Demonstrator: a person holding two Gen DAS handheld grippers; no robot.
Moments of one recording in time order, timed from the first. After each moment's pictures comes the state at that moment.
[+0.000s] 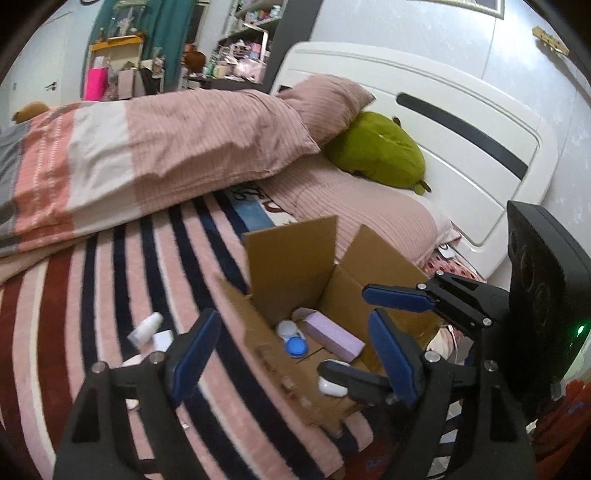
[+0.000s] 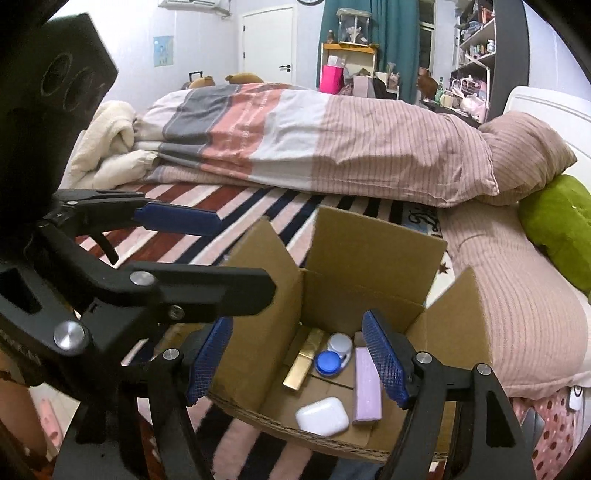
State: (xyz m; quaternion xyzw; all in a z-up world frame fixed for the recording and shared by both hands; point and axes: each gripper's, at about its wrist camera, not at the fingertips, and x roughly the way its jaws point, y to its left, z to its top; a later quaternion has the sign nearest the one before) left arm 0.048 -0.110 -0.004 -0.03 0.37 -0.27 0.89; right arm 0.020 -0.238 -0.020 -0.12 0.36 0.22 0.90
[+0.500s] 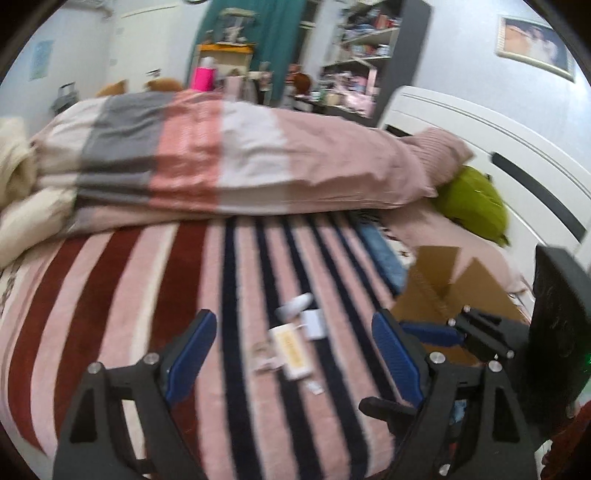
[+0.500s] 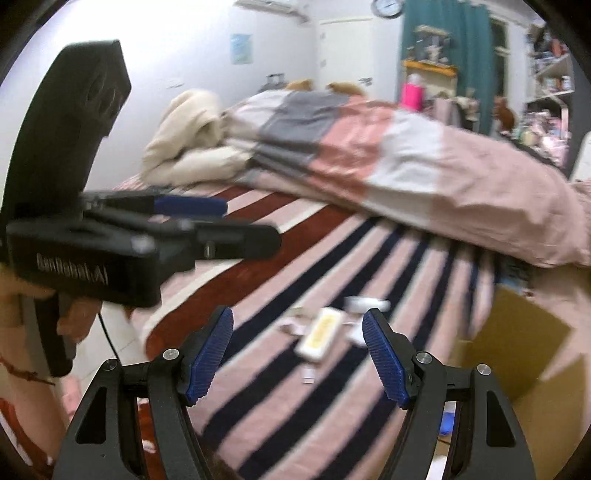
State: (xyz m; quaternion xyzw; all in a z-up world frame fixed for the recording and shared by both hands) left arm 0.008 0.054 -0.019 -0.09 0.35 -0.09 0.93; right arm 0.006 -0.101 -0.032 -0.15 0.34 0.37 0.85
